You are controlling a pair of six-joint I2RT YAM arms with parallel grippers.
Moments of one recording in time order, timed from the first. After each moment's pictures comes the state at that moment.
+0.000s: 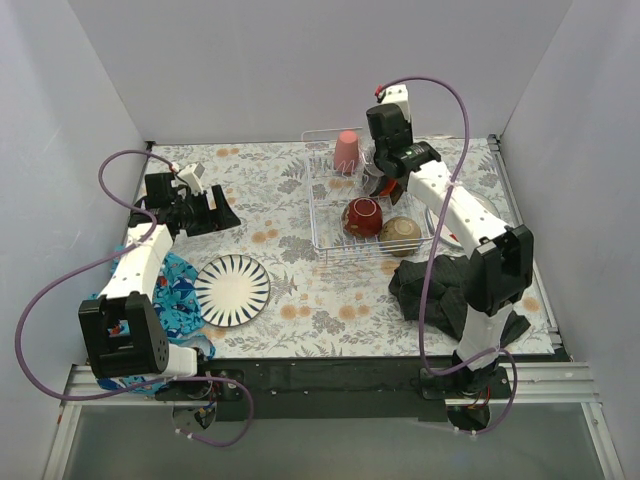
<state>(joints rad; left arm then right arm) 0.10 1.39 1.05 -0.48 0.51 -0.15 0.52 1.84 1.78 -0.48 0.69 0.06</state>
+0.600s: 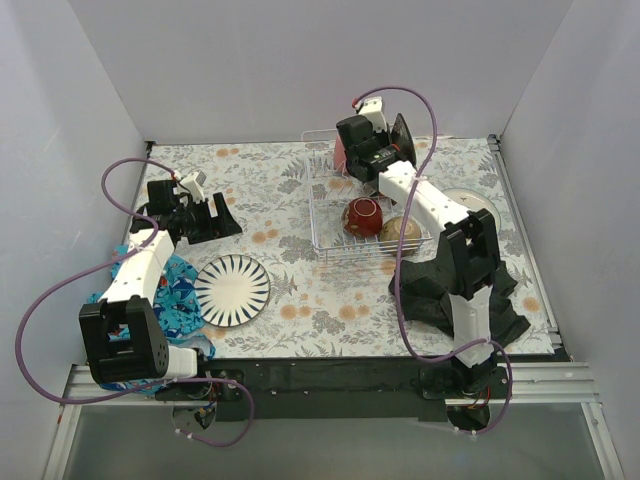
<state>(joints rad) 0.10 1.36 0.99 -0.48 0.51 -0.16 0.58 2.04 1.88 -0.47 0.91 0.09</state>
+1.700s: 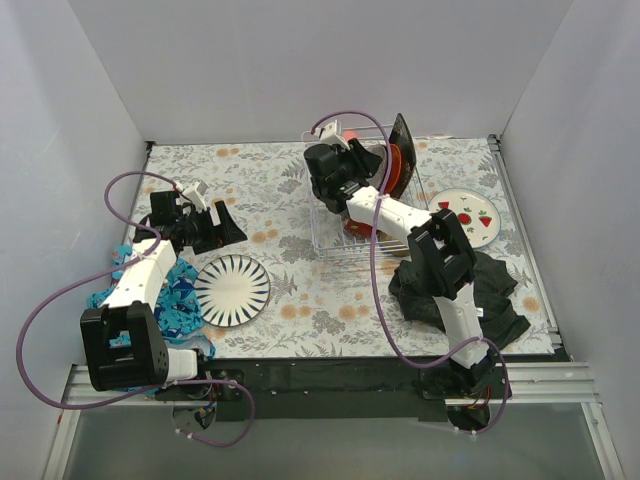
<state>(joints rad) 0.10 1.32 0.89 -0.43 0.56 -0.23 0.73 2.15 1.75 -0.01 1.24 -0.33</state>
